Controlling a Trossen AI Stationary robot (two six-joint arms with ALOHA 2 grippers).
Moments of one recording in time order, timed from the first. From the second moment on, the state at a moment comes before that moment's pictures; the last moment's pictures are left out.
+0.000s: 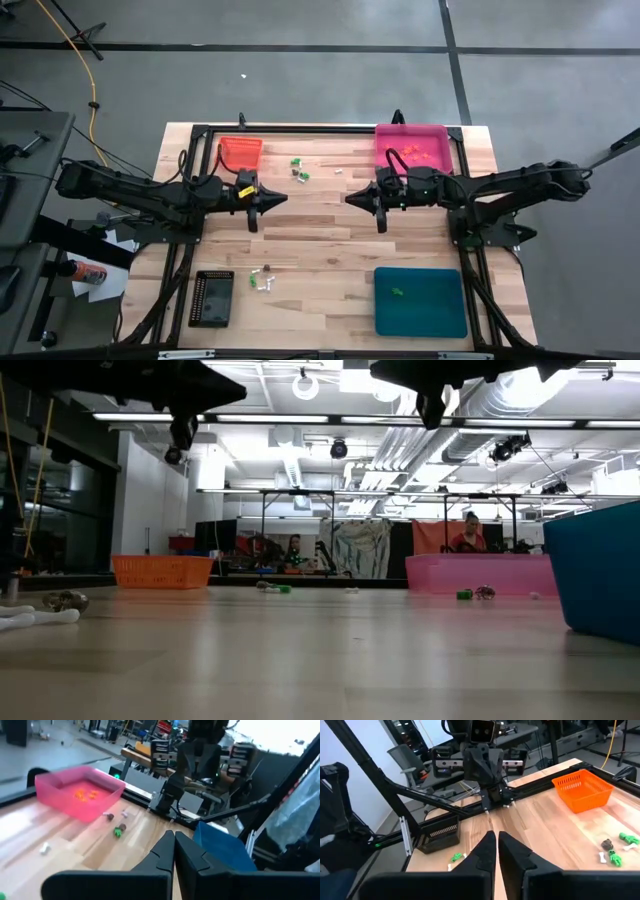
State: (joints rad) left arm -0.08 0.91 0.42 0.42 -0.20 -0.40; right arm 0.03 1.16 0.74 0.26 0.01 0.36
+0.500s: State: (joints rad) left arm -0.08 0.91 0.45 0.41 -0.20 -0.25; right arm 0.03 1.16 0.74 0.26 0.01 0.20
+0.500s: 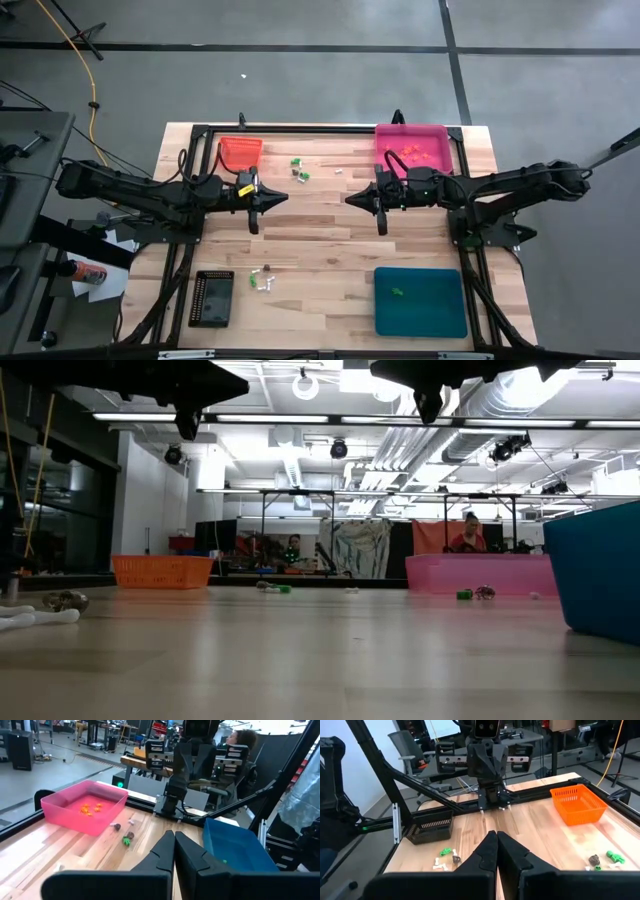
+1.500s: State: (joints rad) left arm -0.16 1.03 0.79 -0.16 -0.21 -0.19; right arm 0.03 1.16 0.74 0.16 0.01 0.24
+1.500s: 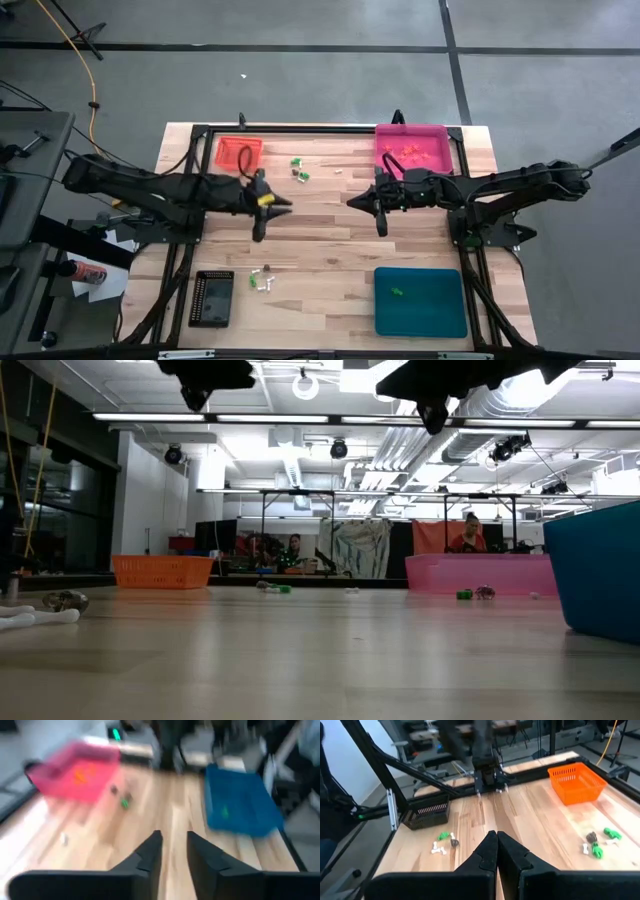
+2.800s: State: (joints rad) left arm -0.59 1.62 0.97 -0.74 0.05 0.10; right arm 0.03 1.16 0.74 0.06 0.02 0.26
